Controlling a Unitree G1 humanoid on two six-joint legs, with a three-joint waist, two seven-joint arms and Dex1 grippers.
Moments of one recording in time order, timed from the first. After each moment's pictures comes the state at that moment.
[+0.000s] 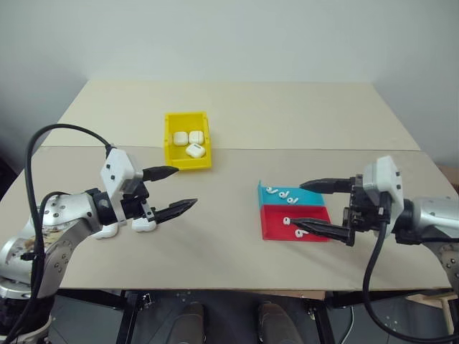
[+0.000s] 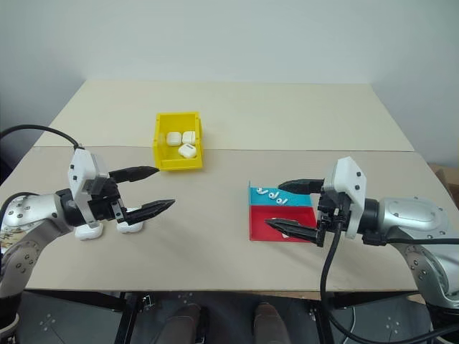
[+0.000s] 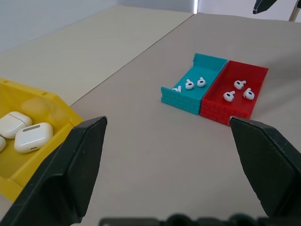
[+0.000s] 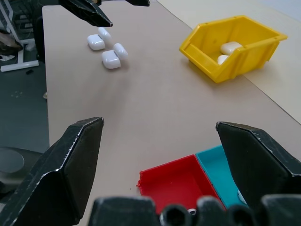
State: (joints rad) left arm -0.19 0.83 0.22 -0.49 -0.68 0.59 -0.84; right arm -0.18 -0.91 -0.23 -0.54 0.77 0.61 0.98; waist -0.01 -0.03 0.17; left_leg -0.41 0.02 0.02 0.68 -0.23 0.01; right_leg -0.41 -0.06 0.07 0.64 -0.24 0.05
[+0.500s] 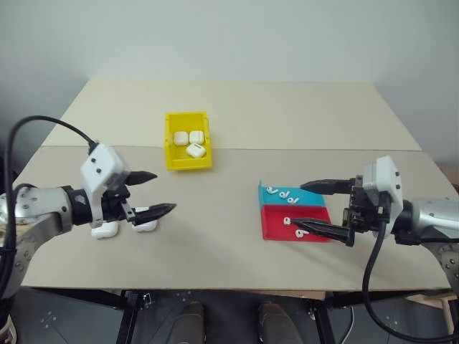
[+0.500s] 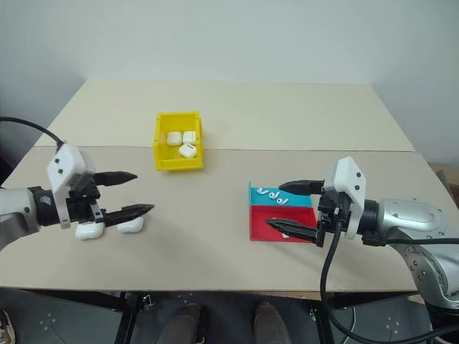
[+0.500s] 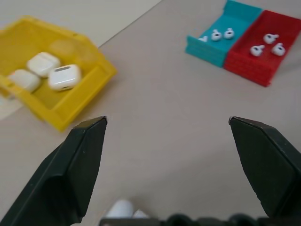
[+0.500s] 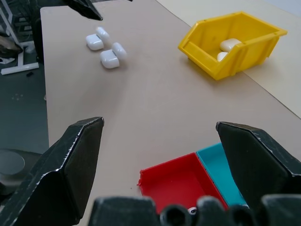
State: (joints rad) left arm -0.19 1.04 0.34 -0.56 -0.76 0.90 -0.73; right arm -0.17 -0.90 -0.23 -0.53 0.77 0.62 0.96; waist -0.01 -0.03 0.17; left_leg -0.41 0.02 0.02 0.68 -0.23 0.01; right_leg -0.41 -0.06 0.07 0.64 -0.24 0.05
